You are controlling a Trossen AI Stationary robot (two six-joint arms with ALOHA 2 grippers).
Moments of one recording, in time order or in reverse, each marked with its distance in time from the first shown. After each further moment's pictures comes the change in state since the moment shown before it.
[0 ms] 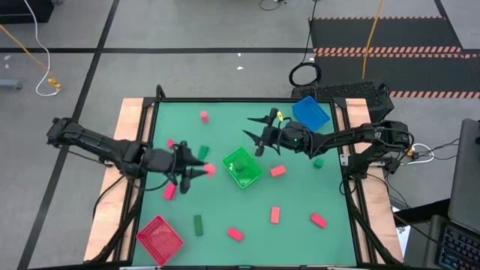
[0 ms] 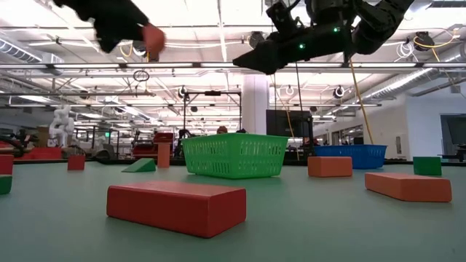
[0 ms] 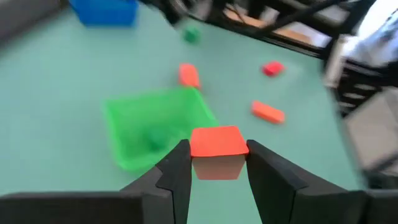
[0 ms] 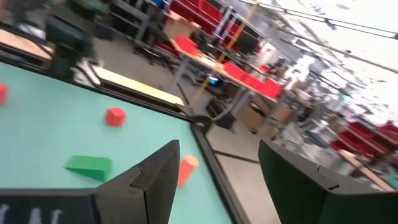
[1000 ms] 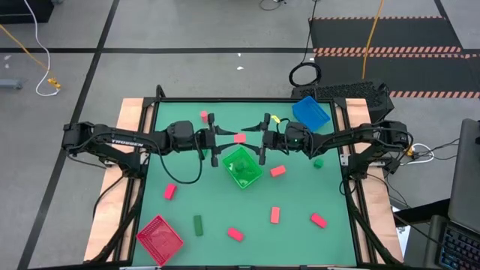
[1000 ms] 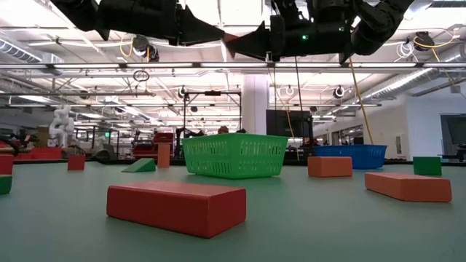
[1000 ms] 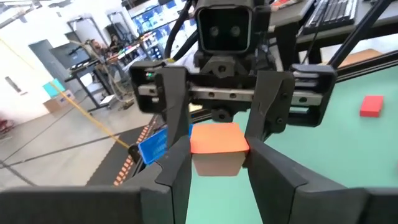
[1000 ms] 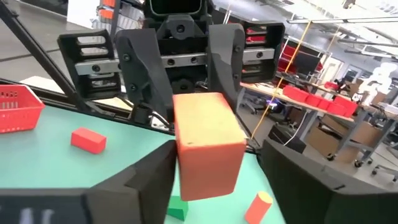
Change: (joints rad) left arm 0.413 0.359 -0.001 0.770 0.276 0.842; right arm 0.002 0.011 0.001 0.045 -0.296 0.207
